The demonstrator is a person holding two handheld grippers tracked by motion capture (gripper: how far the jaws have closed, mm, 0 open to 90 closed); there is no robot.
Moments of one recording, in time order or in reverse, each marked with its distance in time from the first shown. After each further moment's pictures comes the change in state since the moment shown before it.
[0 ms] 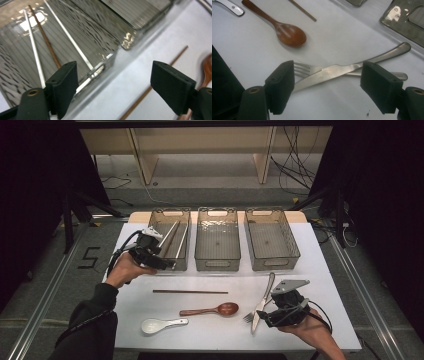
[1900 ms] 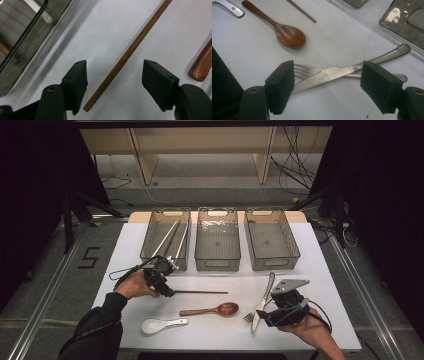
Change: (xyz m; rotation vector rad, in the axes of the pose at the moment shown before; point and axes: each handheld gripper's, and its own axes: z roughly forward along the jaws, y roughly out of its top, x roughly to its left) left arm -0.023 -0.036 0.060 0.404 -0.063 0.156; right arm 0.000 0.000 0.001 -0.006 0.001 0.001
